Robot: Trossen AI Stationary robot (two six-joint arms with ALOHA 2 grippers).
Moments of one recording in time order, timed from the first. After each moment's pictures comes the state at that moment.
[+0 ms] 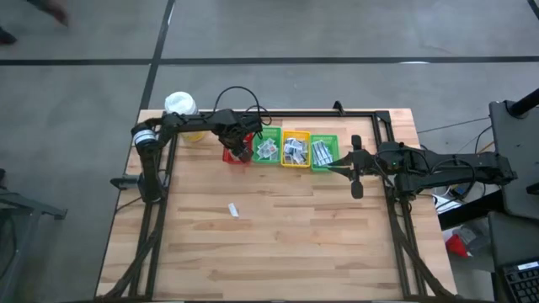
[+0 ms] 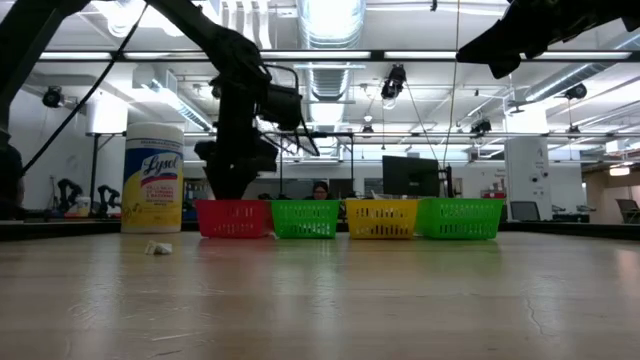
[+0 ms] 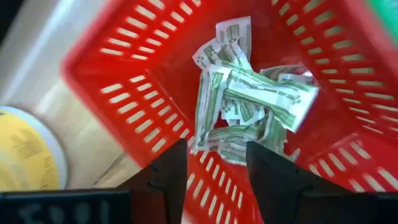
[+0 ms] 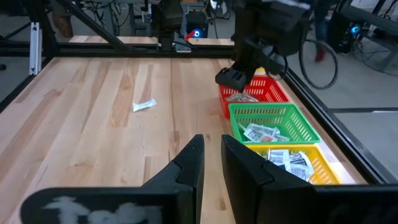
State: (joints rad) left arm 0.48 1.85 1.34 -0.99 -0.23 -0.35; right arm -0.03 0.67 0.55 -0.20 0.08 0.00
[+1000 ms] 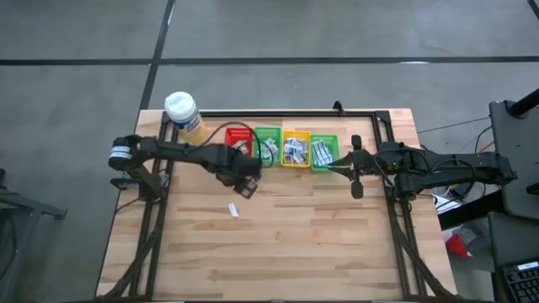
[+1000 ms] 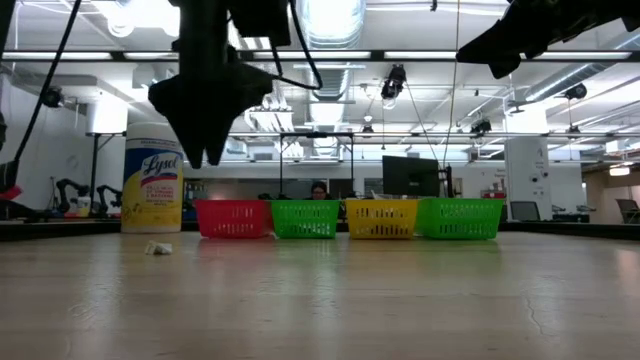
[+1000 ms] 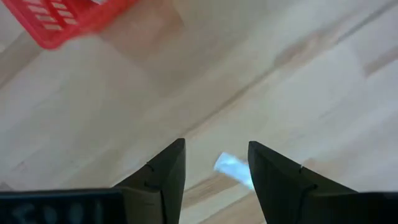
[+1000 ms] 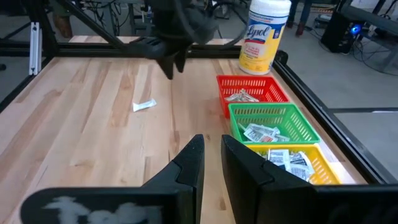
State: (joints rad) left arm 0.03 1.64 1.32 -1.12 -0.08 -0.93; right arm -0.03 0.67 0.56 -0.20 0.08 0.00
